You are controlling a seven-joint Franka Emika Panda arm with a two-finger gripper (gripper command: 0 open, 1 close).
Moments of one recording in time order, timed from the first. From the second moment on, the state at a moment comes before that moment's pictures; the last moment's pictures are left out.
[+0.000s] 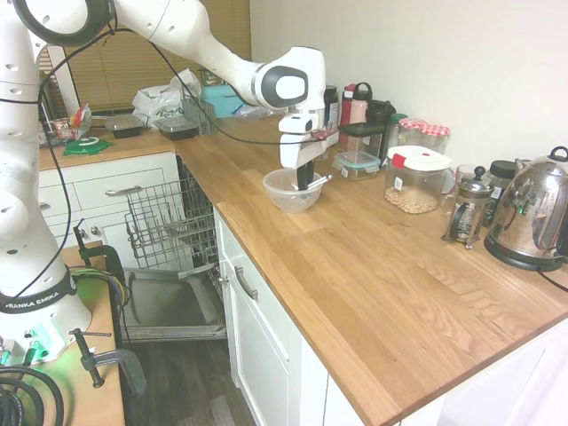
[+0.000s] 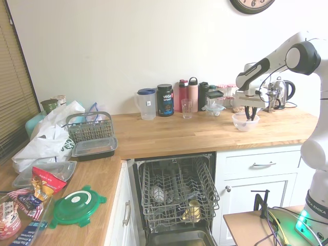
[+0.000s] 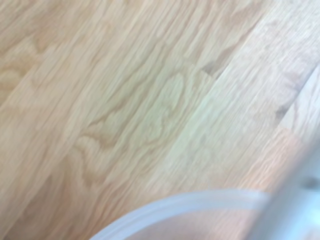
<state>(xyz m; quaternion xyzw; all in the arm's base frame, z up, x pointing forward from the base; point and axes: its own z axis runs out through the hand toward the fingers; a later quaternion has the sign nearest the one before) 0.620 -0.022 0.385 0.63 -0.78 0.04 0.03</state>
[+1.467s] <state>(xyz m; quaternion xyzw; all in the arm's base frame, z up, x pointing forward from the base) 0.374 0.191 0.535 0.72 -0.65 0.24 -0.03</state>
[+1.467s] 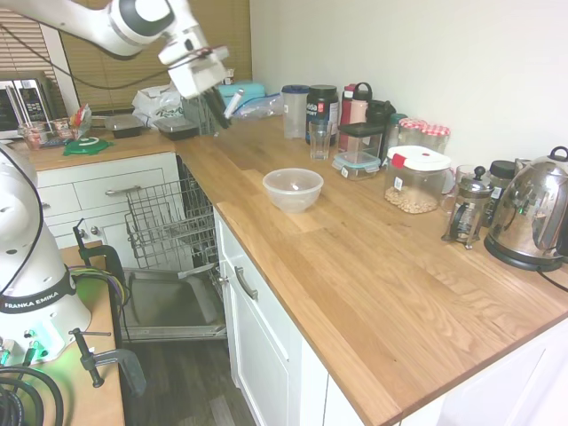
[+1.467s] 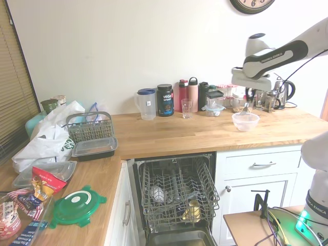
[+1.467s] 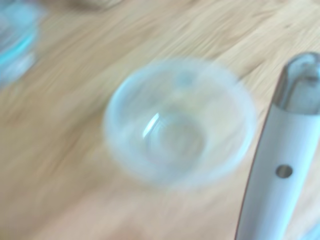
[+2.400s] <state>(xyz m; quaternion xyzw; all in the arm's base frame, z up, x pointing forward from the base) 0.266 0.423 0.387 0.82 -0.42 0.33 0.19</state>
